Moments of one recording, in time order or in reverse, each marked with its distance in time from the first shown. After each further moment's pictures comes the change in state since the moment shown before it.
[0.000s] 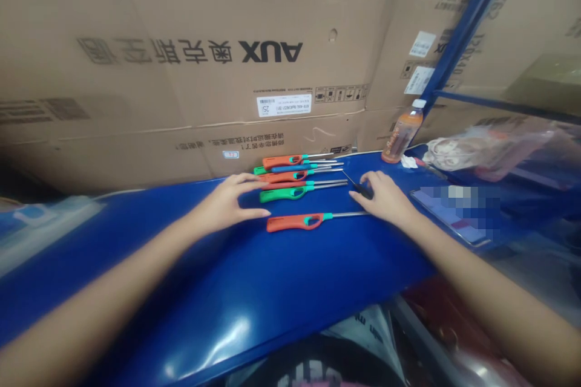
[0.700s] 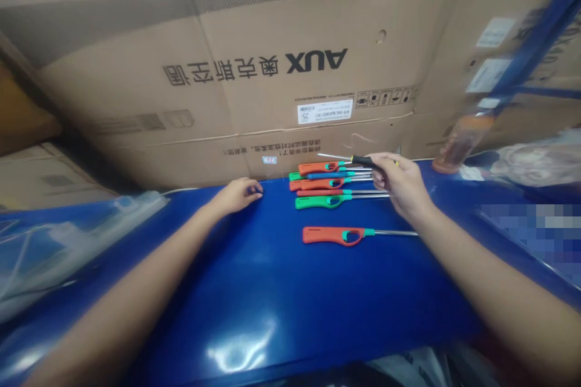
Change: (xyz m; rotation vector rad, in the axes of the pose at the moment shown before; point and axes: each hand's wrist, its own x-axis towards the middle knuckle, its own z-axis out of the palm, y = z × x) left_hand -0.013 -0.095 -0.027 -0.017 -0.030 -0.377; right_hand 0.057 -0.102 -0.015 1.472 0.145 0.210
